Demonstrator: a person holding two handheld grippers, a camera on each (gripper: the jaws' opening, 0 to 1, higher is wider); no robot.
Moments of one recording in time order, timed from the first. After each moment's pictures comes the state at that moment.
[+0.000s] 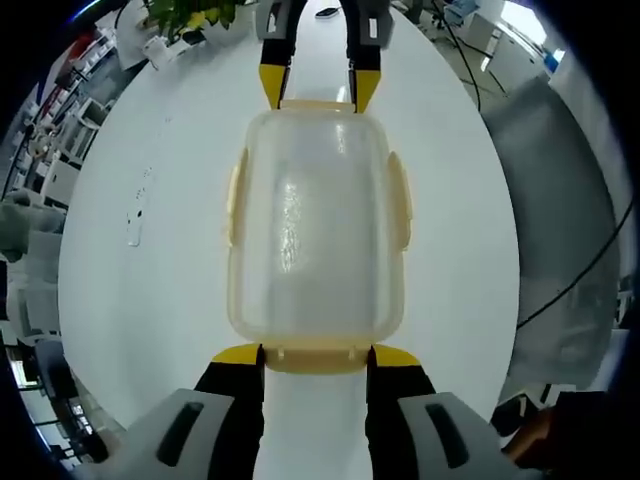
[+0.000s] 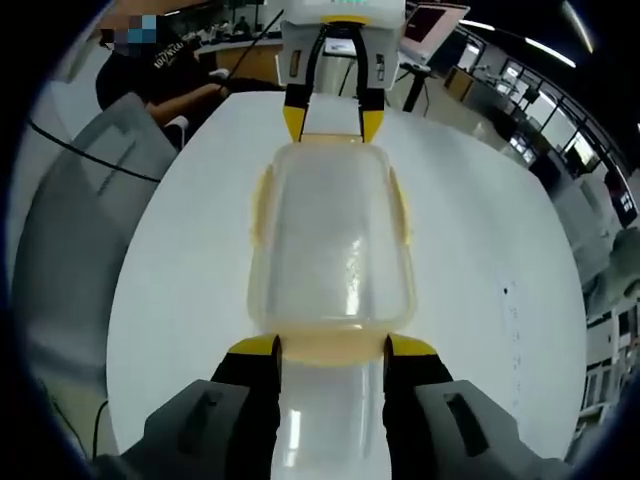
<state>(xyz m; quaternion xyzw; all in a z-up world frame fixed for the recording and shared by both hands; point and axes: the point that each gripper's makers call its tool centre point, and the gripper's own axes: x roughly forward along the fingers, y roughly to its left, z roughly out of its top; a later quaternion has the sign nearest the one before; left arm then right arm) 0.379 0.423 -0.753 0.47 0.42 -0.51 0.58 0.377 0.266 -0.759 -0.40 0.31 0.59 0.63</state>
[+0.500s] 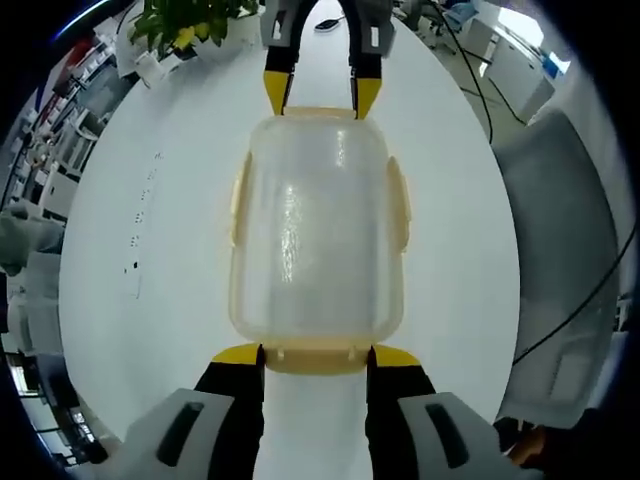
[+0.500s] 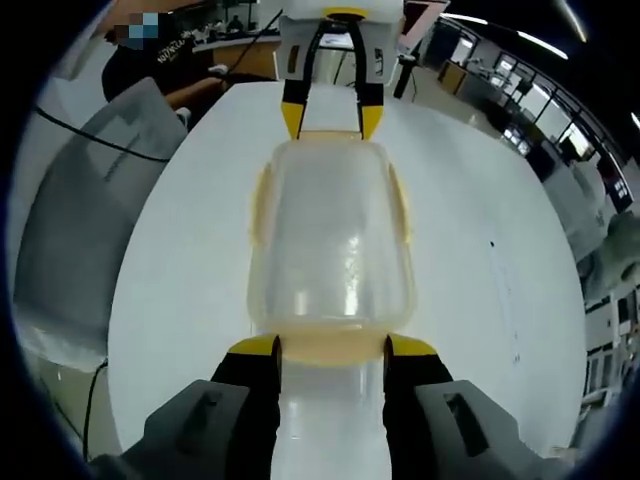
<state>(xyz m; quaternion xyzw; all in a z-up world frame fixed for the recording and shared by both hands) 0.381 0.343 -0.751 0.48 0.41 -0.52 0.58 0.381 0.190 -0.761 -0.40 0.32 0.58 0.64</state>
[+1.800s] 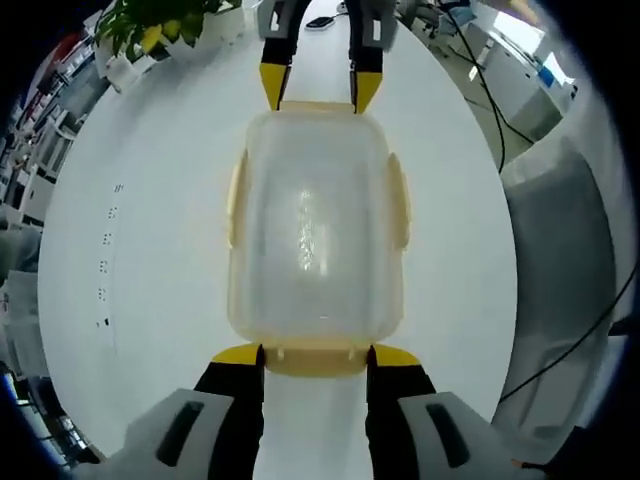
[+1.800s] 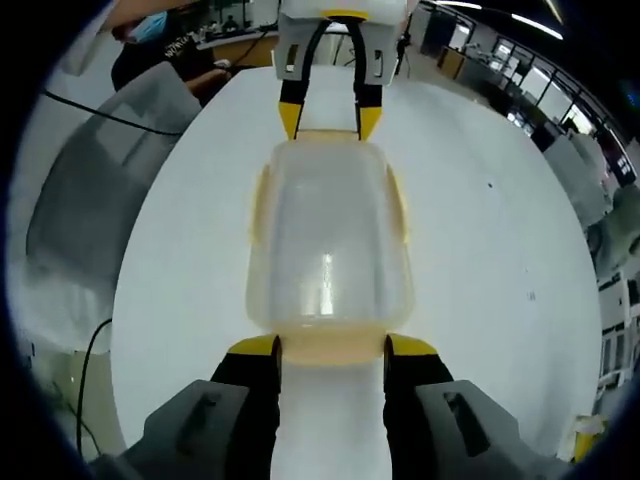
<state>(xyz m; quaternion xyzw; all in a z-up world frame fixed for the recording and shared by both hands) 0.388 0.279 -0.783 0.46 0.44 -0.54 0.55 0.375 0.118 -0.783 -0.38 0.35 0.58 0.63</state>
